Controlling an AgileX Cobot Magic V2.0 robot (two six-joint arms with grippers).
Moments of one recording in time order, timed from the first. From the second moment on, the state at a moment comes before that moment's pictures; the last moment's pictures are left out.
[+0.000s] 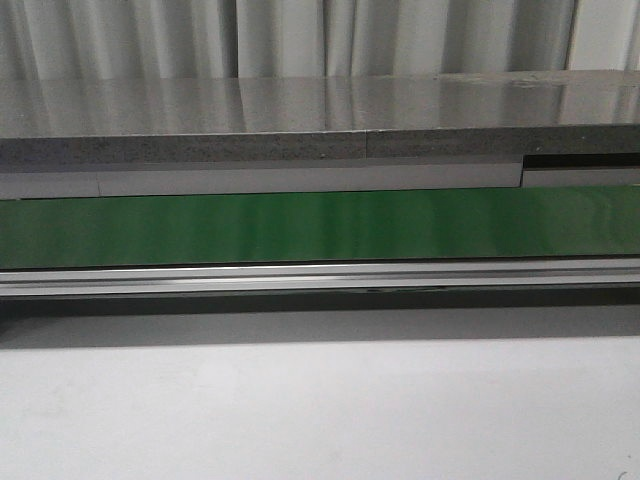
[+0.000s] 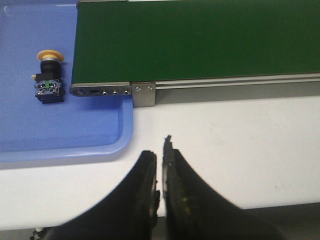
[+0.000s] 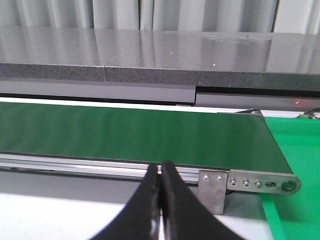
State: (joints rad) left arm -0.02 0.59 -0.73 -0.05 1.00 -0.01; right arm 0.08 -0.01 0.03 0.02 0.09 -0.03
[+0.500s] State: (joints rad) left arm -0.02 0.59 -0.73 -0.05 1.01 -0.01; right arm 0.08 -0.01 0.03 0.02 0.09 -0.03
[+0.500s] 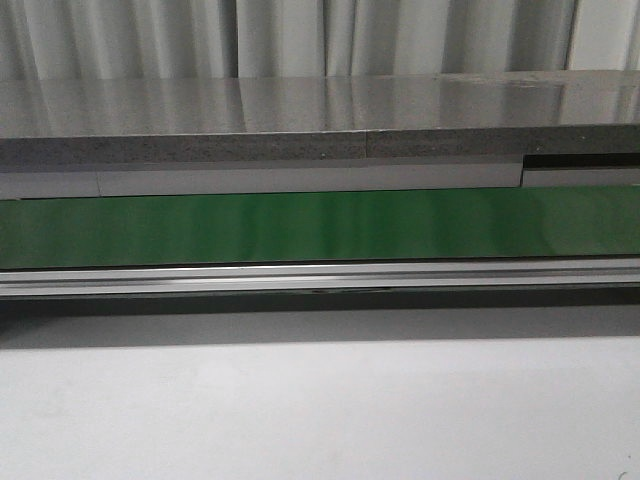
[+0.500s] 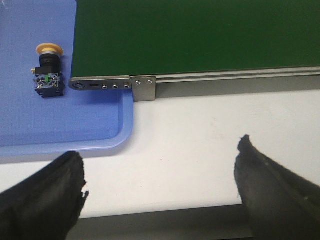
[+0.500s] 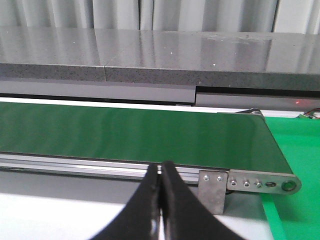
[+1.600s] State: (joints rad) left arm 0.35 1.41 -1.05 0.05 0.73 -0.08; right arm 0.08 -0.01 0.03 0.02 0.09 -0.03
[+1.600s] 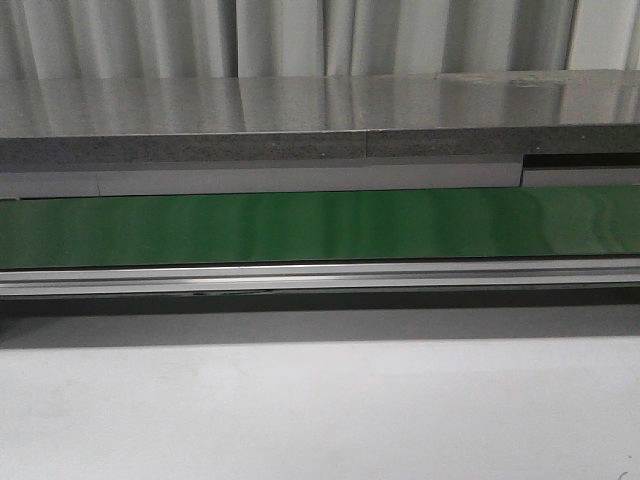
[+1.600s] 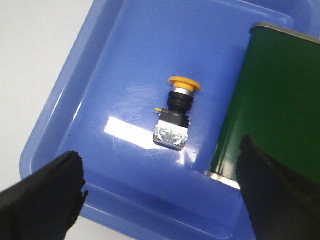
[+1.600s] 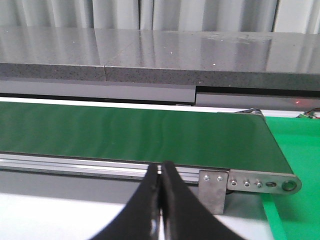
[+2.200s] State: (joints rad) left arm 0.37 1.71 -1.09 0.03 0.64 -0.08; right arm 0.08 -0.01 0.03 0.02 0.09 -0.03
